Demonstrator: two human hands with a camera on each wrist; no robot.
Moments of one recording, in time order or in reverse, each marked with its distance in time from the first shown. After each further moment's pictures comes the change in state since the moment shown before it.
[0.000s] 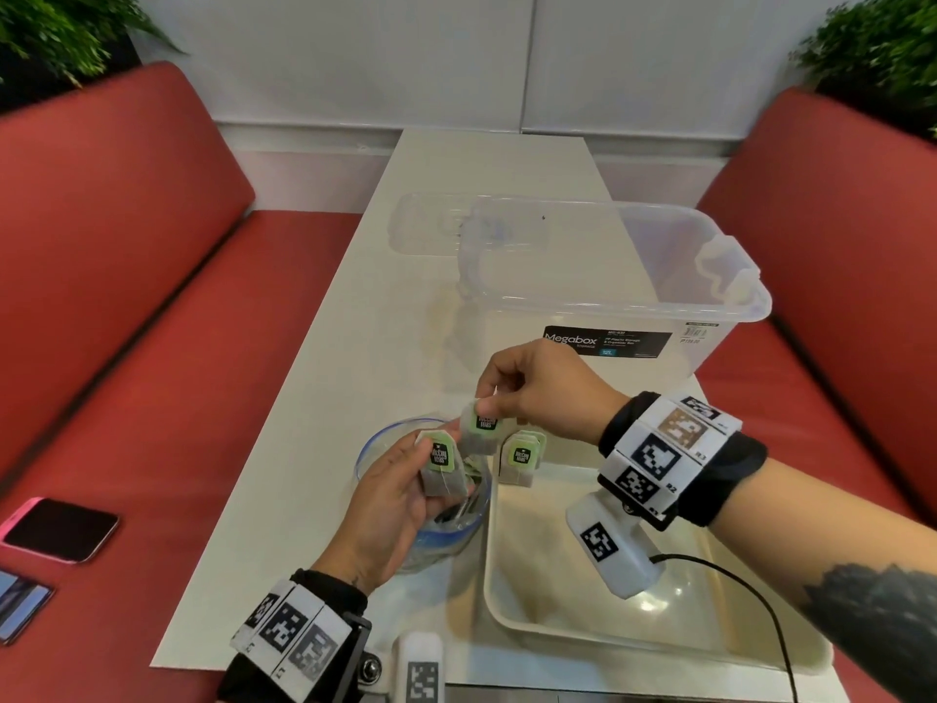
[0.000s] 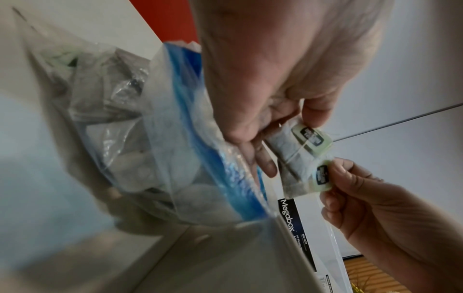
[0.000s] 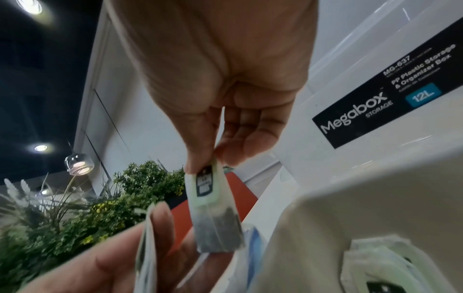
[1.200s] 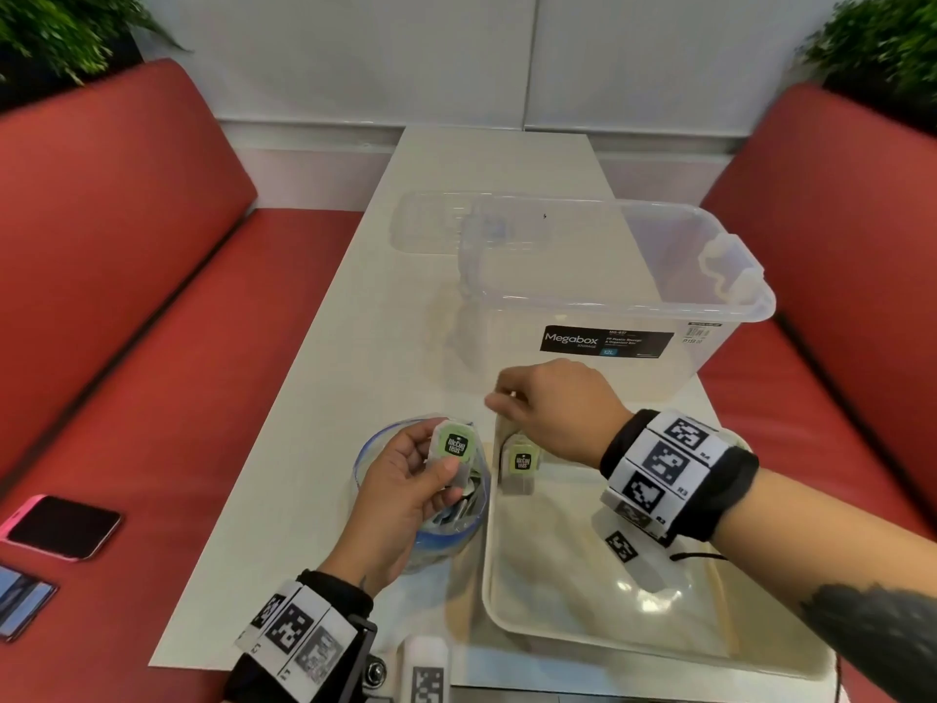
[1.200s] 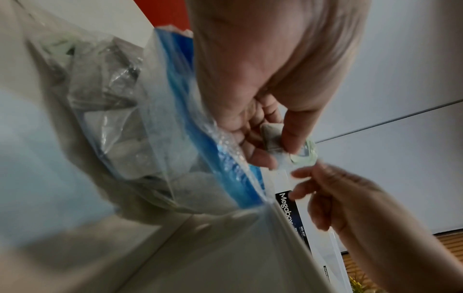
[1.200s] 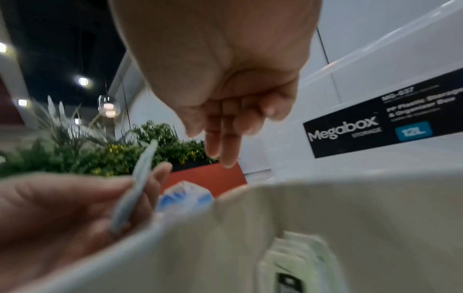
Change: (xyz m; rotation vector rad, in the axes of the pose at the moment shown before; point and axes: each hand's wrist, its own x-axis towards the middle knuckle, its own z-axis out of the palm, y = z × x) left_hand 0.005 -0.010 0.000 0.125 0.064 0.062; right_hand -0.008 0.016 0.006 -0.568 0.037 -0.022
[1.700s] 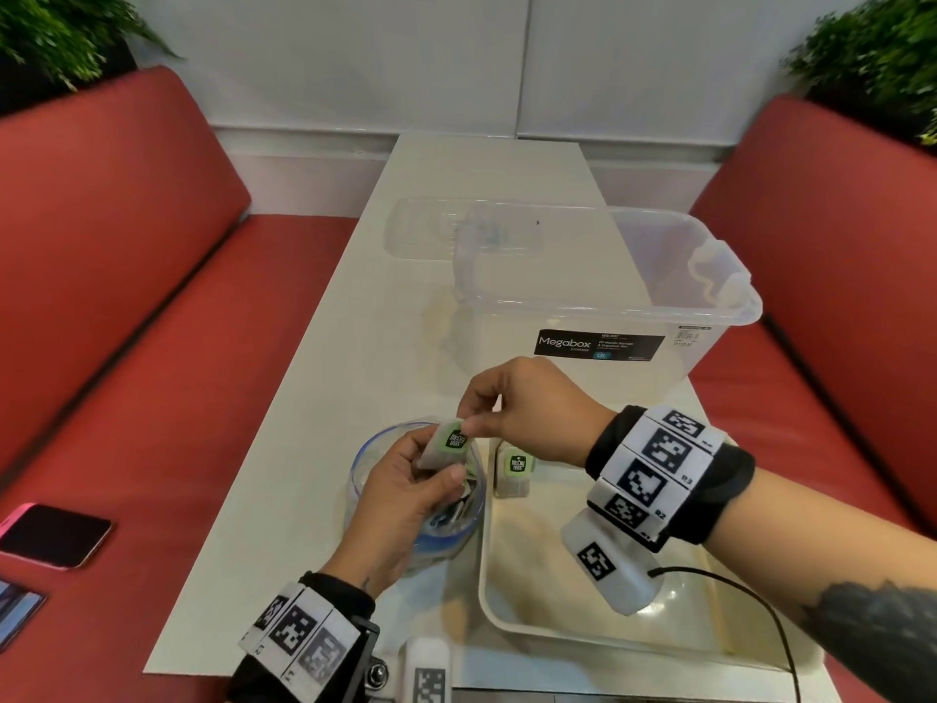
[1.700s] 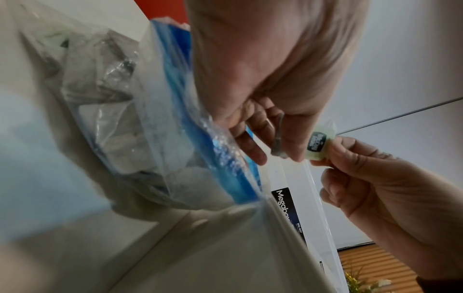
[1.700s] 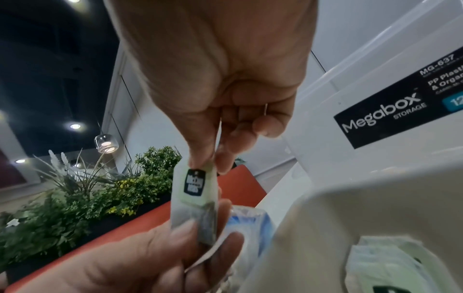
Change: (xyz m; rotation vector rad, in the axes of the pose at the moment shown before) left_hand 0.000 -0.001 0.003 0.037 -0.023 0.013; right_hand 0.000 -0.024 -0.013 0.385 -0.070 -0.057
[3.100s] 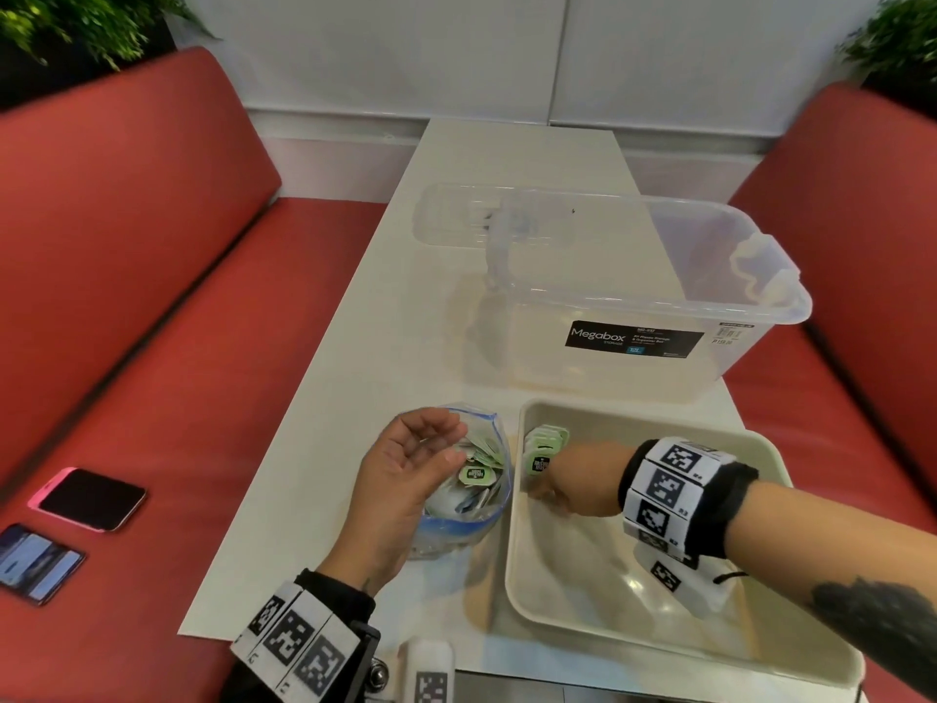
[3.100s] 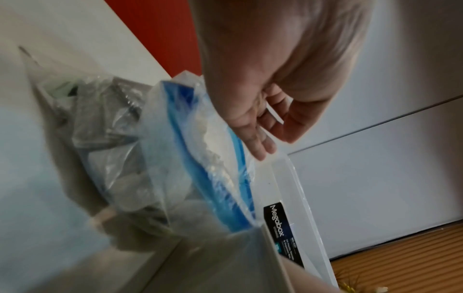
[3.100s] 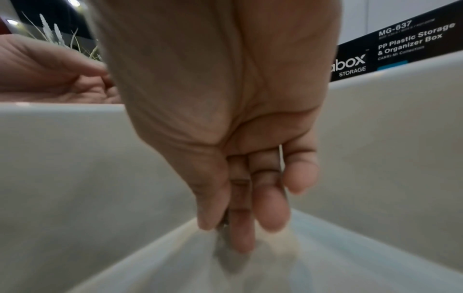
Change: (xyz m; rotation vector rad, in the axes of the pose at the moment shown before) left_hand -0.017 0.014 -0.014 -0.028 0.111 0.183; right_hand -0.008 0.057 0.043 -0.731 -0.758 -0.023
